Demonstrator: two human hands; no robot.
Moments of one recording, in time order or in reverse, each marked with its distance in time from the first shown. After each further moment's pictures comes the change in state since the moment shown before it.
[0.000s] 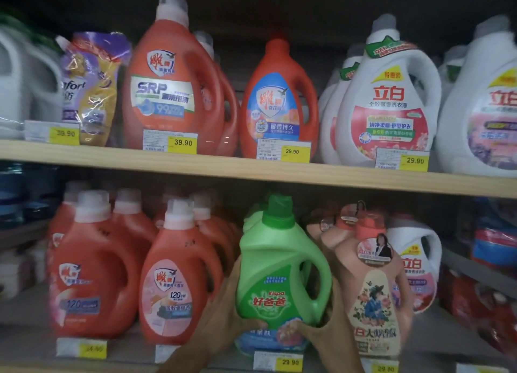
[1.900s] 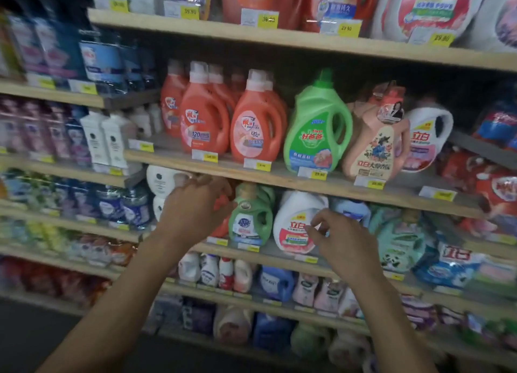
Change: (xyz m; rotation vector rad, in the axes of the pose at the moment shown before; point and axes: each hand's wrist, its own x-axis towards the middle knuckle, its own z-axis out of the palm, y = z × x) left_hand -0.331 0.195 -0.146 0.776 0.054 -0.228; right_hand -0.303 -0.276 -0.011 -0.872 -0.333 0.142
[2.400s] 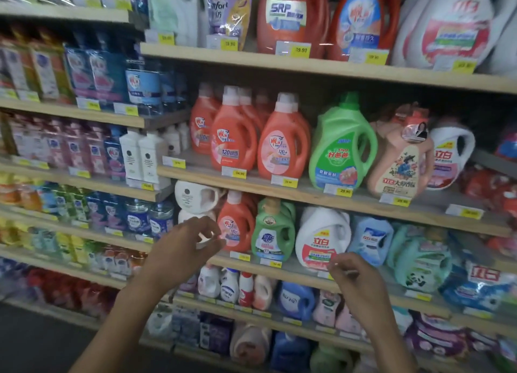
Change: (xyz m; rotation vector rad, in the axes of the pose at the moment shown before) left_hand -0.070 -0.091 -0.026 -0.289 -0.099 -0.140; right_hand -0.047 -0.030 0.054 0.645 0.074 0.244
